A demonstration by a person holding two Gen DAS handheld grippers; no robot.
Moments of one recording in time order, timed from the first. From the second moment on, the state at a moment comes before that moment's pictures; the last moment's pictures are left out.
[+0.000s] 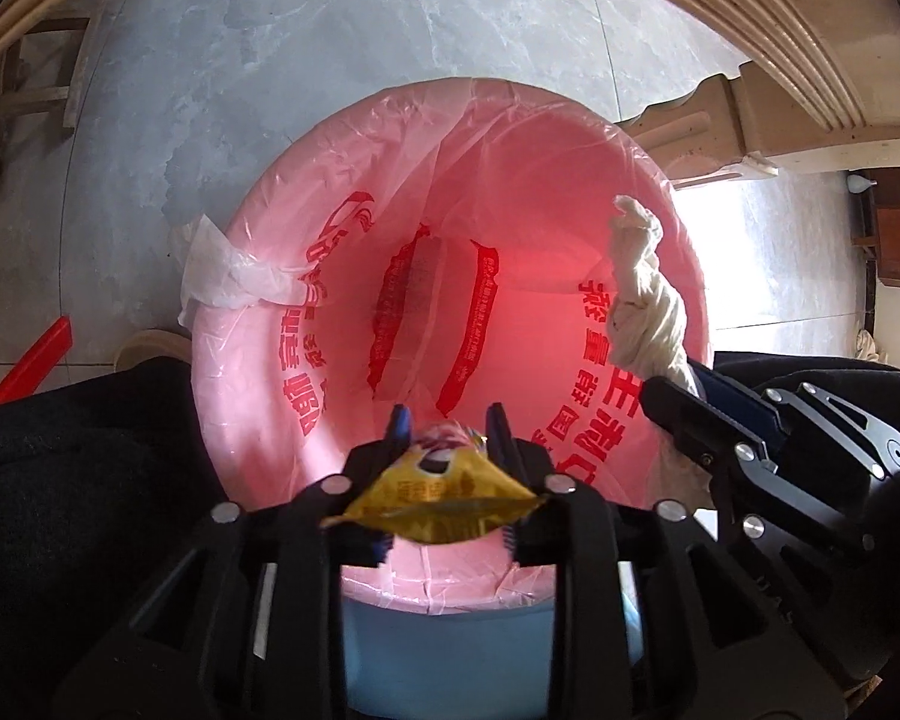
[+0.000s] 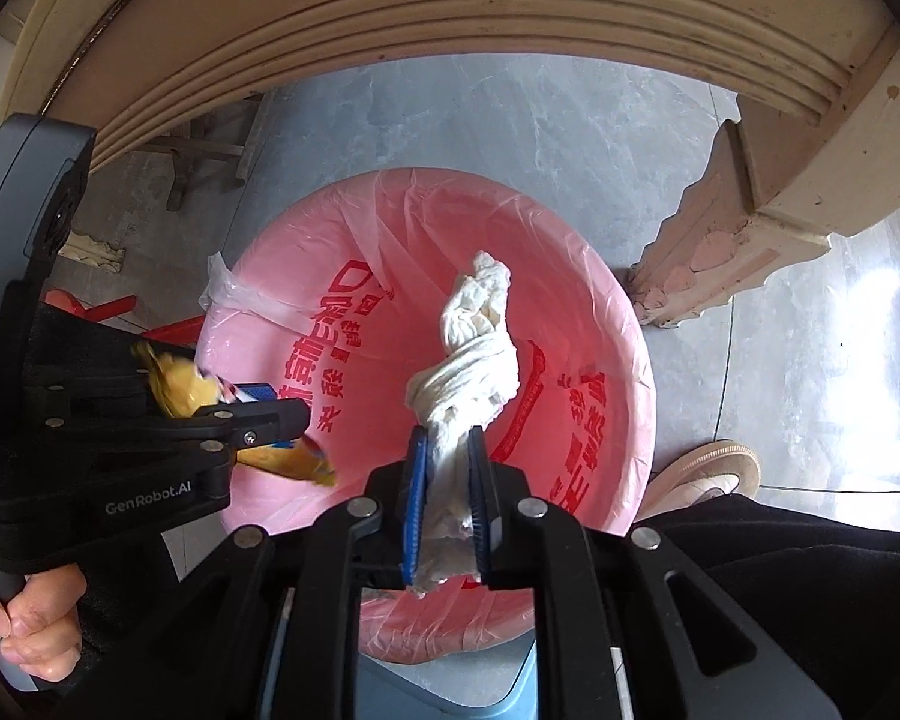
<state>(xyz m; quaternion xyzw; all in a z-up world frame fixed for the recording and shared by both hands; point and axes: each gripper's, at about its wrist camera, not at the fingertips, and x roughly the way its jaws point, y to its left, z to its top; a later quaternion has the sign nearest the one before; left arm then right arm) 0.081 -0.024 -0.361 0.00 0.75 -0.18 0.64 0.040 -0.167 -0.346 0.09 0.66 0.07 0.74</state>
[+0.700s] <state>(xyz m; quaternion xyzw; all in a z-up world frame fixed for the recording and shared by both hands) 0.084 -0.023 -0.356 0.02 0.75 -0.16 0.64 0.039 -0.173 -0.340 0.09 0.66 0.06 0.74</state>
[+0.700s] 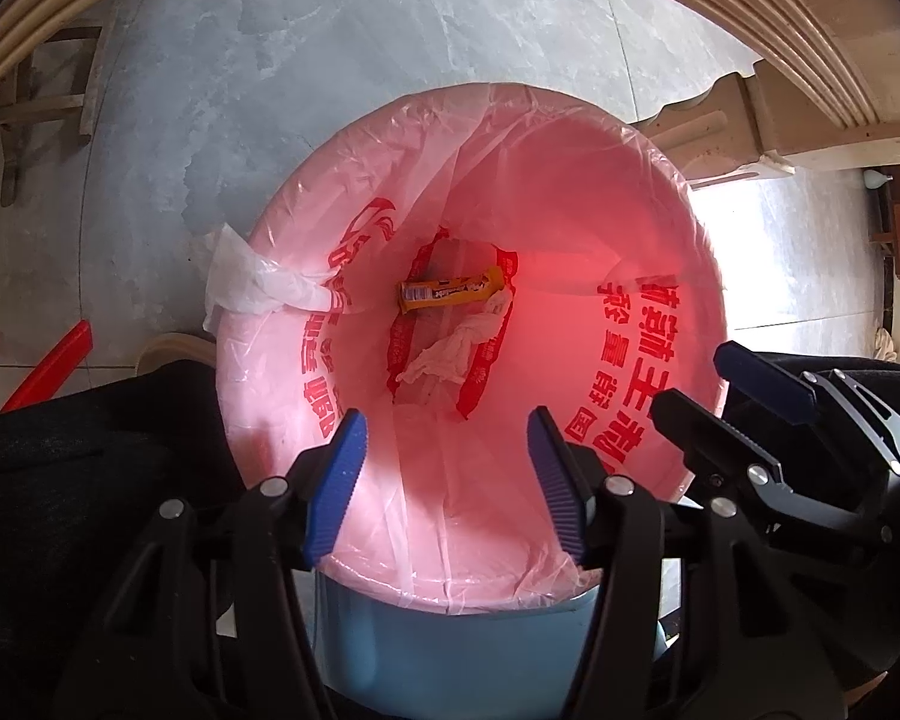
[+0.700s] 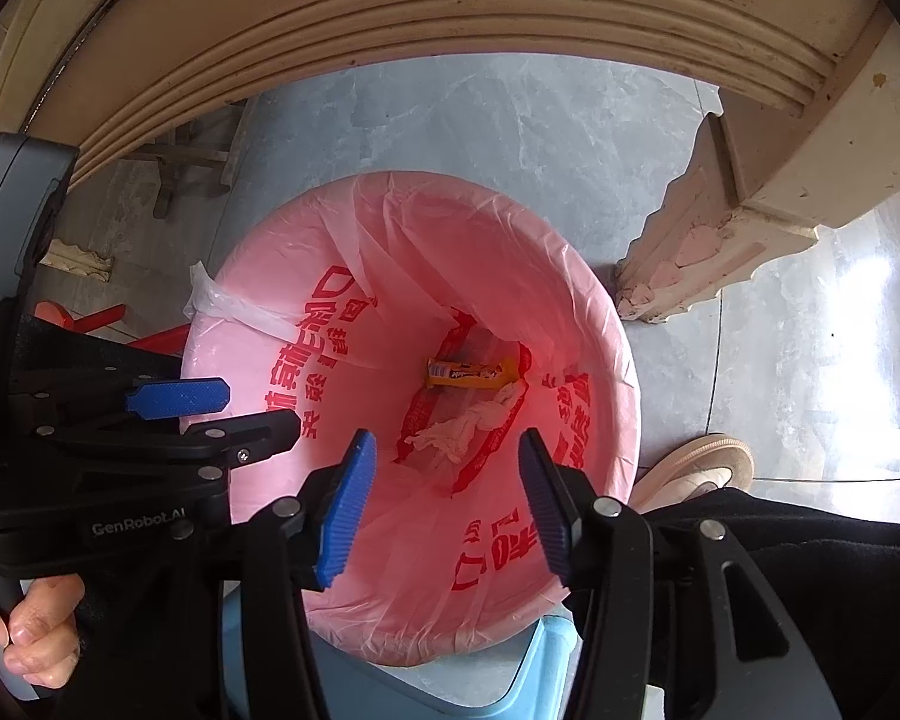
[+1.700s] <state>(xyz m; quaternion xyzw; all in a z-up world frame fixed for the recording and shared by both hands) 0.133 0.063 -0.035 0.13 0.53 -0.12 0.83 0.038 -0.212 -0.049 0.12 0.43 0.11 0.89</state>
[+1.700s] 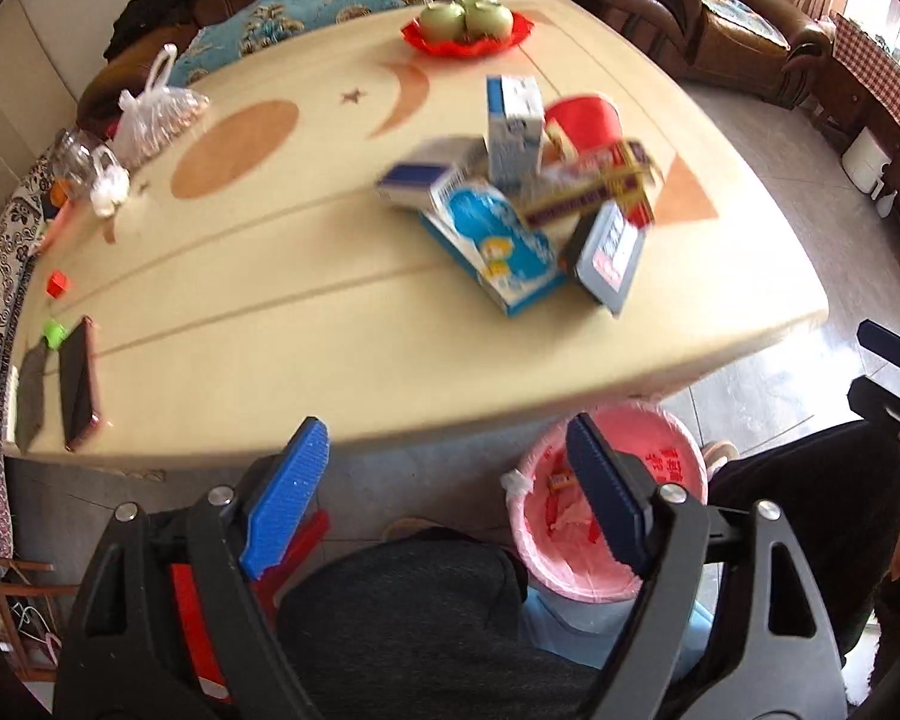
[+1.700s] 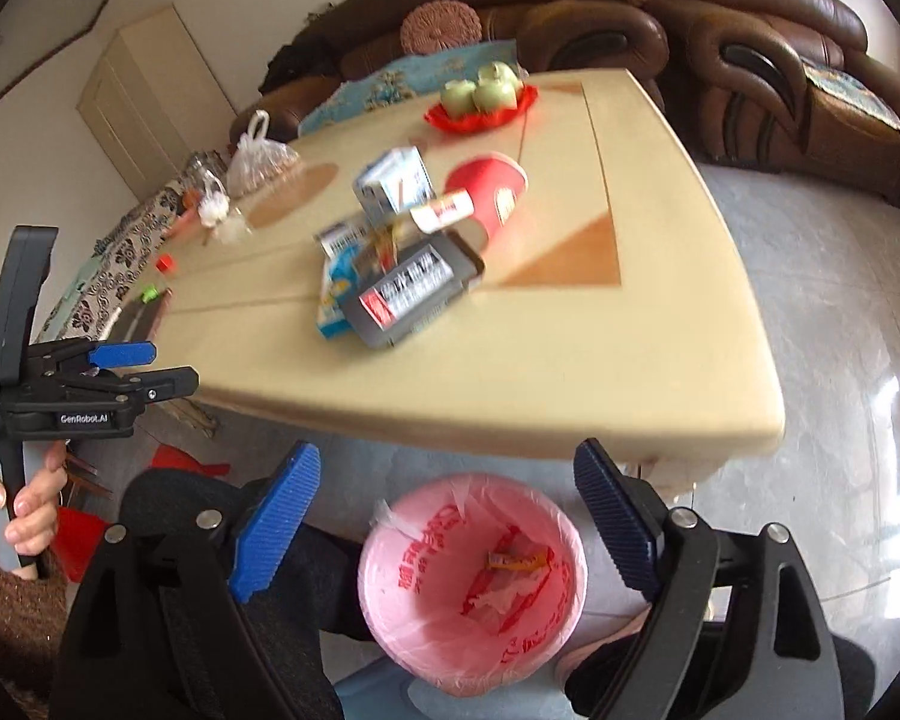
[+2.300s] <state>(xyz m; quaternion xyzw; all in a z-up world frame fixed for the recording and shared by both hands) 0.247 0.010 0.031 0.25 0.54 -0.20 0.77 0.126 -0.205 0.060 0.21 0.43 0.21 0.85</state>
